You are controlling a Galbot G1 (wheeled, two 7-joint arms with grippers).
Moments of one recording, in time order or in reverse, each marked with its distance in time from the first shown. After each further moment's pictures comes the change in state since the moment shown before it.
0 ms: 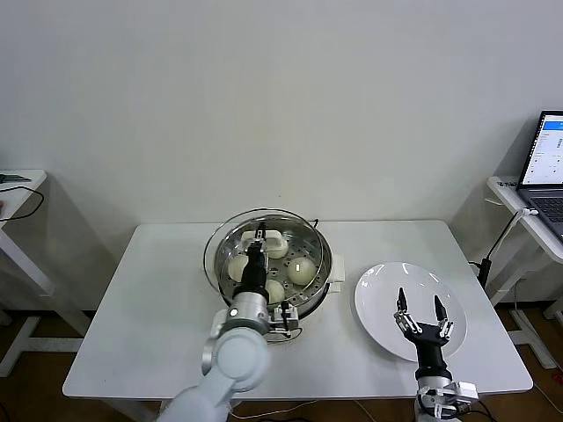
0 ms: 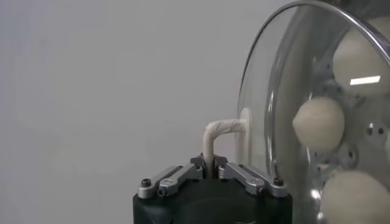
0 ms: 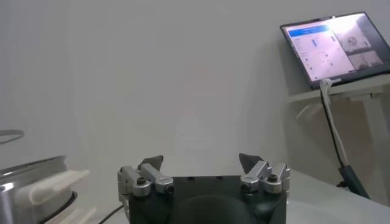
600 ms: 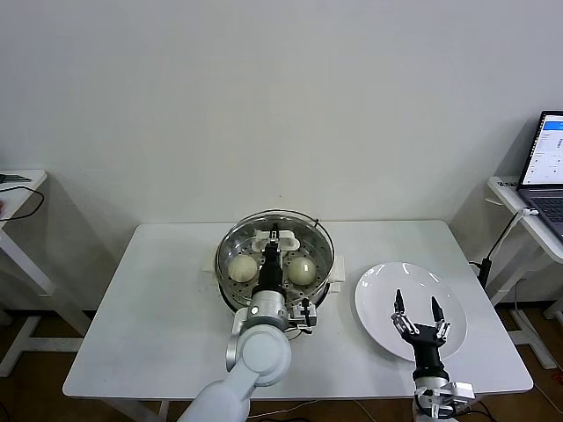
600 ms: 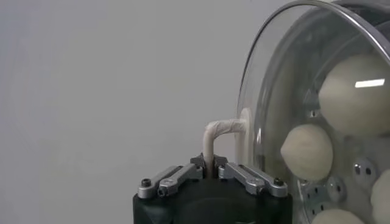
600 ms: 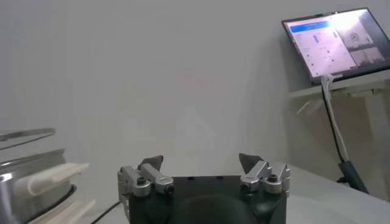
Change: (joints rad) left arm -0.023 -0.088 0.029 0.094 0.052 0.012 -0.021; right arm 0.004 0.002 -0.005 -0.015 -0.008 0.001 -0.004
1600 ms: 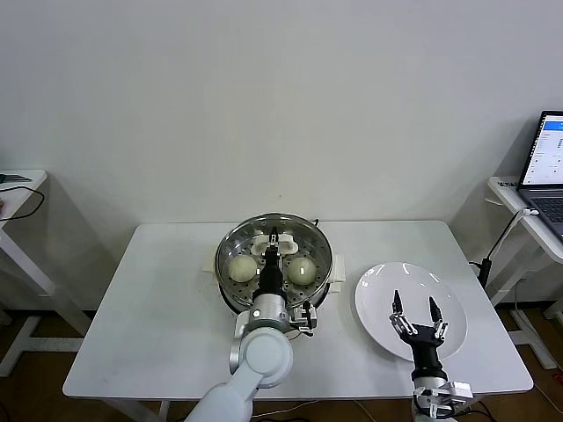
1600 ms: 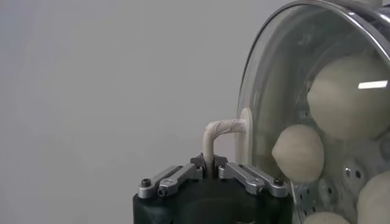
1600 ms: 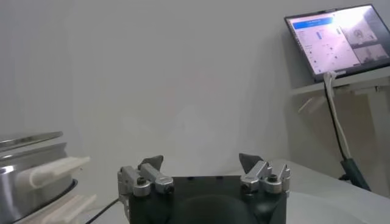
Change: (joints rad) left arm 0.025 -0.021 -0.018 0.033 0.026 -0.007 -0.027; right arm 0.004 -0.003 -0.007 -0.007 -0.004 0.001 -0.005
